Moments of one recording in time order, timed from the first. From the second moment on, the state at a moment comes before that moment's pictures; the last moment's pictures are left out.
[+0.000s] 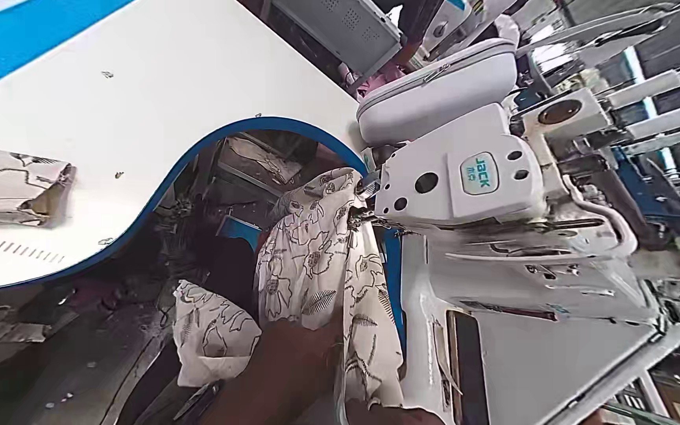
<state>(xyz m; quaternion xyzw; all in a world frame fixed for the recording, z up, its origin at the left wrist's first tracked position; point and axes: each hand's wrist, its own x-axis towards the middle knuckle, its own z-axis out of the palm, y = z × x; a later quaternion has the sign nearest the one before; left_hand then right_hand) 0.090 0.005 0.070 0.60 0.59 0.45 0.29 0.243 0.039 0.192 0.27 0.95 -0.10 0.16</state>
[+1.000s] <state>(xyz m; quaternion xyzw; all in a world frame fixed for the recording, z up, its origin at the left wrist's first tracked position) 0.059 0.047 0.064 0.50 0.54 0.54 0.42 0.255 0.105 0.158 0.28 0.95 -0.01 -0.13</state>
